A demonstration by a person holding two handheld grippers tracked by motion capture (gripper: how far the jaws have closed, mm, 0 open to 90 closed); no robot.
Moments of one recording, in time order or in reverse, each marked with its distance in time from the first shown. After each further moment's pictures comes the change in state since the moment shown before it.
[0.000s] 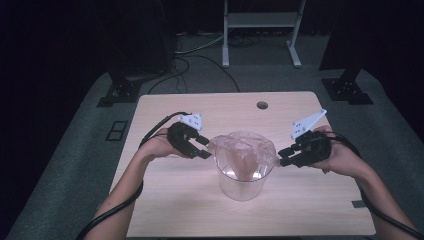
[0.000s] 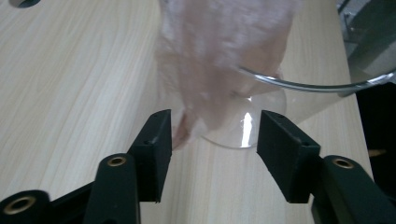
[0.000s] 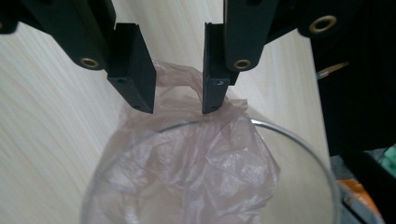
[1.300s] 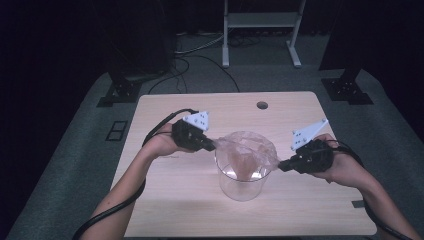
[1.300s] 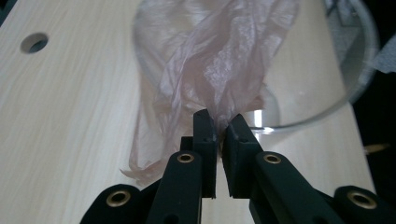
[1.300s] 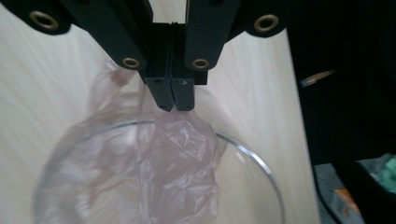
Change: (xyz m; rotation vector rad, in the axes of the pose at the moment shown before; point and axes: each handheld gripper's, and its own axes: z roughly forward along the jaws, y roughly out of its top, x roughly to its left) left arm -0.024 0.025 -0.012 -0.007 0.044 0.127; right arm 0.033 0.000 -0.006 0.010 -0.013 -0.045
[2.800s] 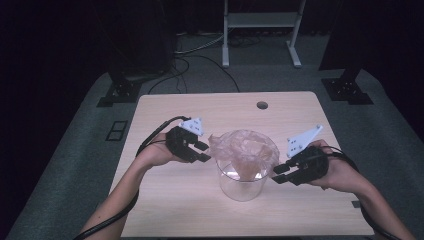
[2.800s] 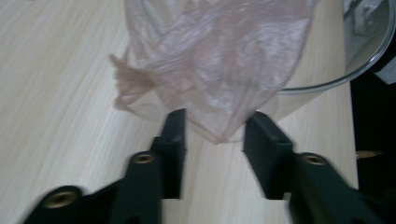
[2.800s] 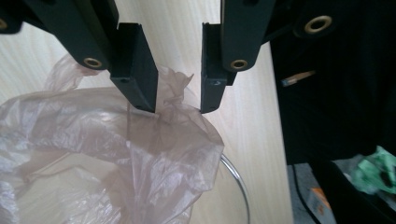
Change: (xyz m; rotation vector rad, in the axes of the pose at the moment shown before) left arm -0.007 -0.015 0.005 0.049 0.035 -0.163; right arm 0.011 -0.001 0.013 -0.011 0.073 -0.021
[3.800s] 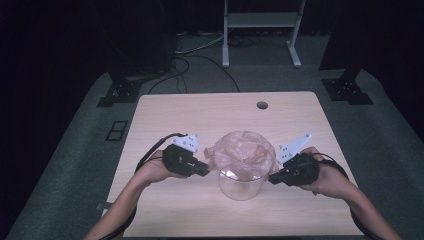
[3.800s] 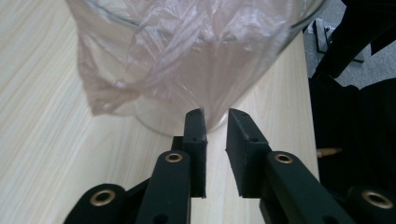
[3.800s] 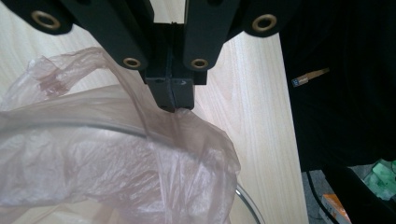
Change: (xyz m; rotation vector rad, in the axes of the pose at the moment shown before) left arm -0.024 -0.035 0.003 -0.070 -0.100 -0.039; right arm 0.003 -0.006 0.026 0.025 -0.024 0.018
